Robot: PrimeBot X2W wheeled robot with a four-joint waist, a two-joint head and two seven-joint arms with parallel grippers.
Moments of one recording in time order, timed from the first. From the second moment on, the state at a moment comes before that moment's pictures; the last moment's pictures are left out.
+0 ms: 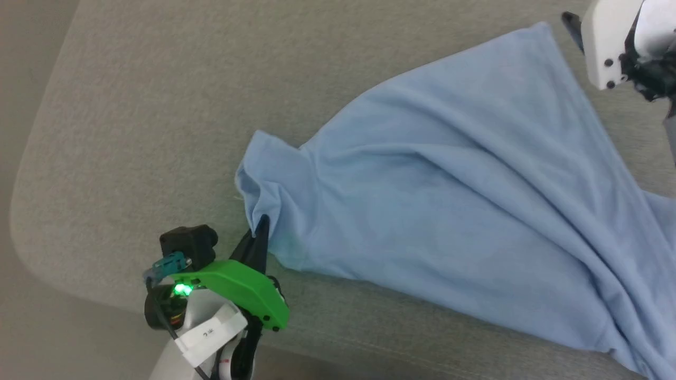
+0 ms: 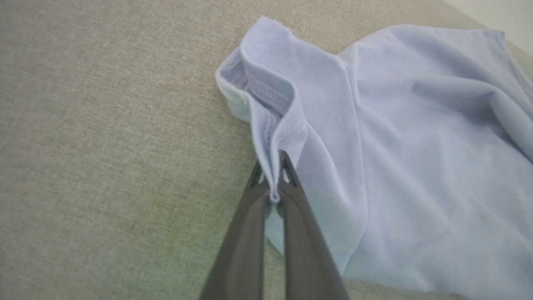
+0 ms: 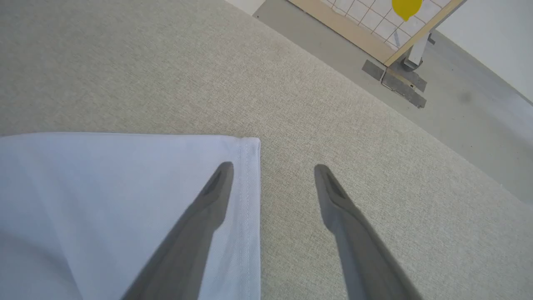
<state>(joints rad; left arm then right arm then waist) -0.12 0.13 -0.28 -0.07 -0.50 0.14 0.17 -1.06 -0.38 0.28 0.51 0.27 0.13 0.79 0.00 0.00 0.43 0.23</state>
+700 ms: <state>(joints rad) -0.18 0.11 -0.30 -0.03 -0.53 0.12 0.10 -1.16 -0.38 0.32 0.56 0.22 0.13 1.06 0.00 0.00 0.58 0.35</state>
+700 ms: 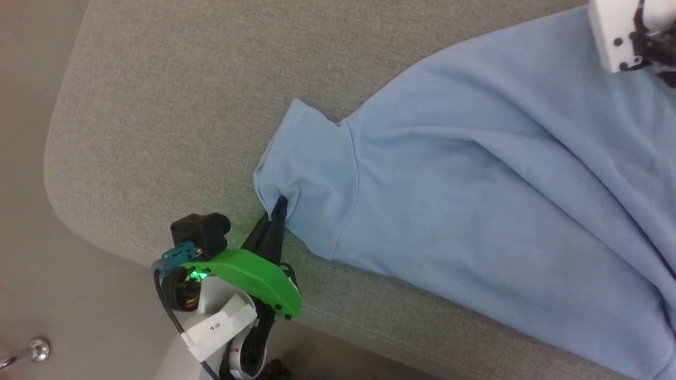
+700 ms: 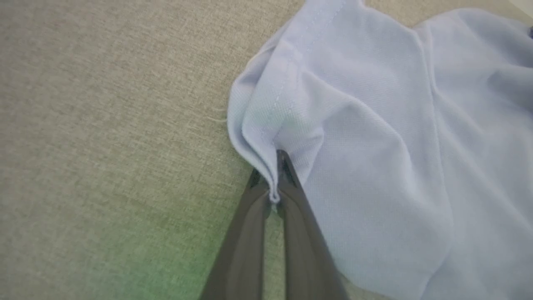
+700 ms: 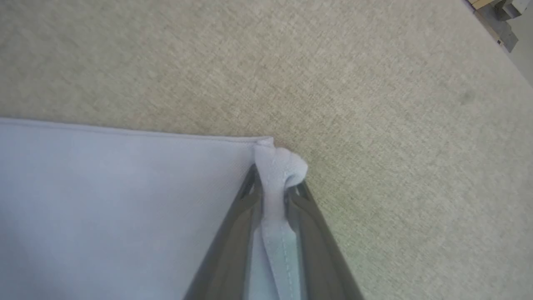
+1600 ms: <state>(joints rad) -0.04 0.20 -0.22 -0.08 -0.54 0.21 0.17 -0.21 -0.26 -0.19 -0.10 0.59 0.13 0.66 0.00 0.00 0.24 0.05</state>
